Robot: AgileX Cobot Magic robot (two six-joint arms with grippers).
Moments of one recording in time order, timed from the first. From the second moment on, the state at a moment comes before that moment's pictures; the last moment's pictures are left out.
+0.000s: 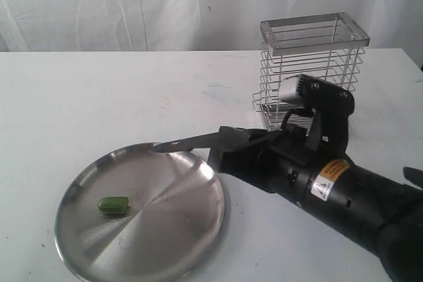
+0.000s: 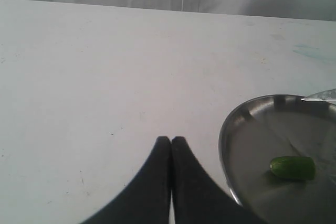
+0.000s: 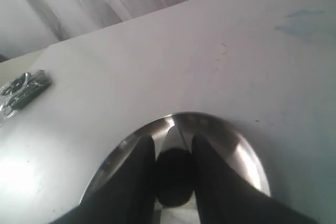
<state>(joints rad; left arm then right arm) 0.04 0.00 0.02 -0.05 0.29 -0.08 0.83 1.36 -0.45 0.27 -0.56 0.34</state>
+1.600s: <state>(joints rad) 0.04 0.00 0.02 -0.05 0.29 -0.08 0.90 1.48 -0.35 0.29 -0.44 0.49</state>
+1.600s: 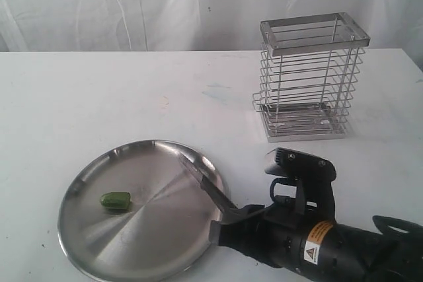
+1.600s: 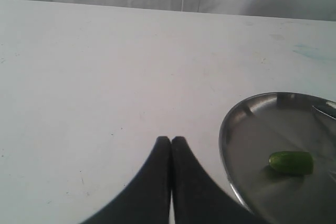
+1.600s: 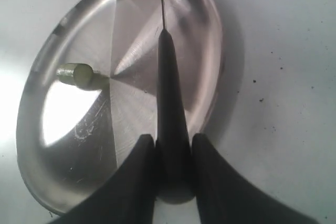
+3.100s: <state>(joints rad) 0.04 0.00 0.02 -0.05 0.29 -0.08 0.91 1.60 -0.52 0.18 -0.16 0.43</state>
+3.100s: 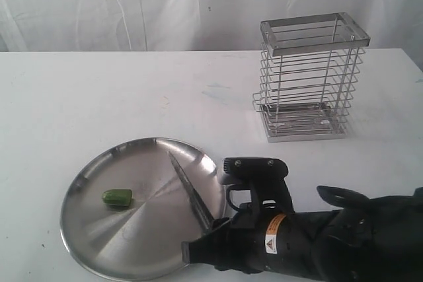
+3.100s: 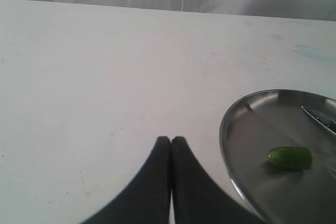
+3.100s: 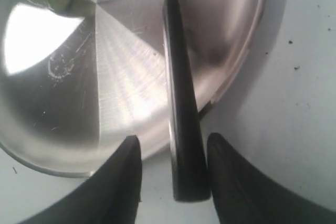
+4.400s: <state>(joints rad) 0.04 0.00 0.02 -0.05 0.29 -0.08 0.80 1.61 -1.03 0.36 0.61 0.04</state>
